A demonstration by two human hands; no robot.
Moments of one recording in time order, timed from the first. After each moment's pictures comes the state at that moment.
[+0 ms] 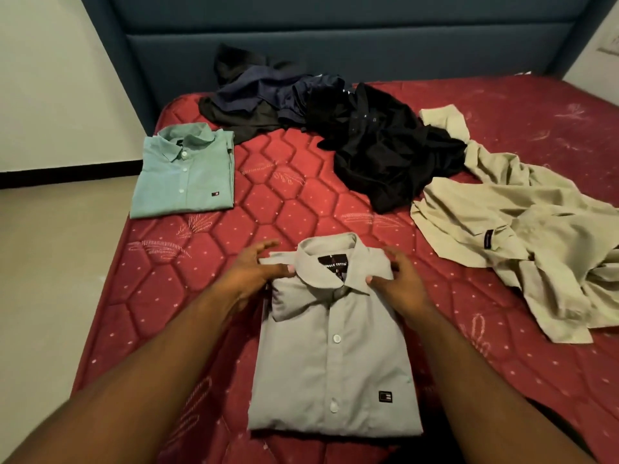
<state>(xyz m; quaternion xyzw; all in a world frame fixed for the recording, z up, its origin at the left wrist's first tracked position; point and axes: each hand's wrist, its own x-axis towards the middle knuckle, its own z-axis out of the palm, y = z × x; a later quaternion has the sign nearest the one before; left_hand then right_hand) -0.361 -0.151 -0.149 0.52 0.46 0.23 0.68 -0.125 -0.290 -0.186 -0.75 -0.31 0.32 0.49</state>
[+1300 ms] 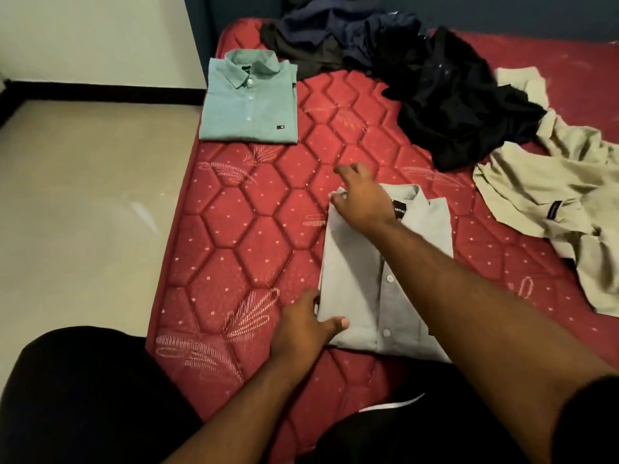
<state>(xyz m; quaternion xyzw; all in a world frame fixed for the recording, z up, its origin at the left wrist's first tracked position) -0.459 -0.323 -0.202 0.65 0.56 0.18 0.48 -0.277 -0.194 -0.137 -0.76 -0.62 0.09 0.16</state>
